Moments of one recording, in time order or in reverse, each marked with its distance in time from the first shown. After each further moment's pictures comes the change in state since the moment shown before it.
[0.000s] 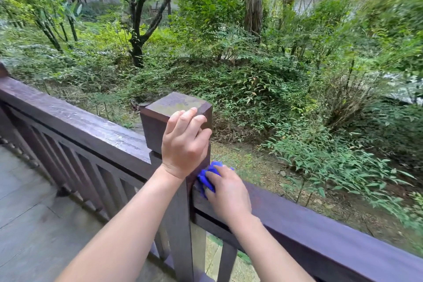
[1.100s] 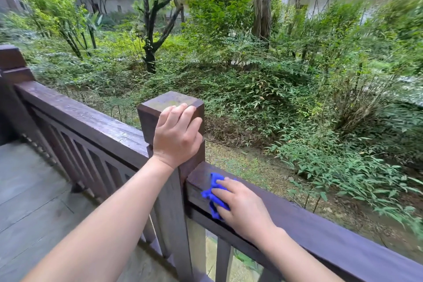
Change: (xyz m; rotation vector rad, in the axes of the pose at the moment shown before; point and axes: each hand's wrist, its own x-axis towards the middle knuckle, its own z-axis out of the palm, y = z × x) left_hand 0.000 0.004 -0.003 0.153 -0.164 0.011; right_hand -0.055 0.057 -0.033 0.052 -0.020 -0.284
